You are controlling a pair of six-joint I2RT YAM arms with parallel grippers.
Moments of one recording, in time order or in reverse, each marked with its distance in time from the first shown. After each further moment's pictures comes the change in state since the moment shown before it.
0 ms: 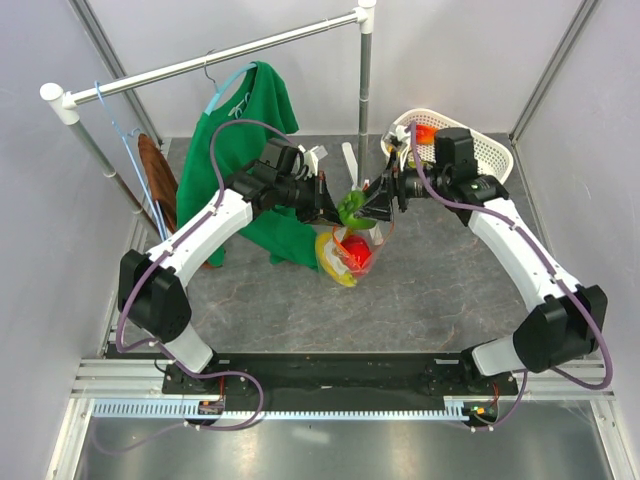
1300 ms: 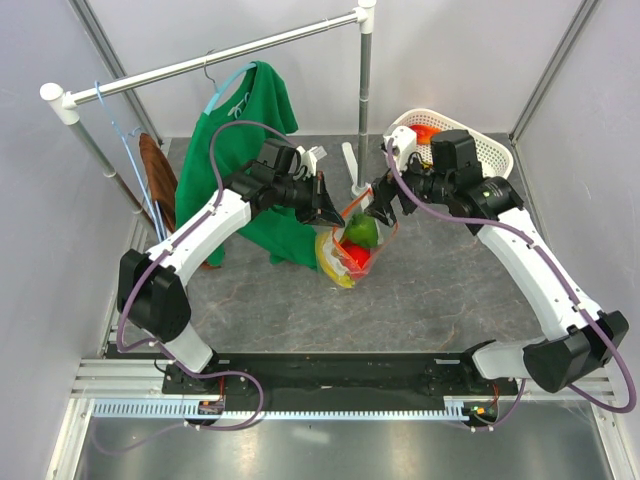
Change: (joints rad) left arm 0.016 -0.001 -0.016 0.021 0.070 0.000; right arm 0.114 -0.085 0.116 -0.285 0.526 -0.202
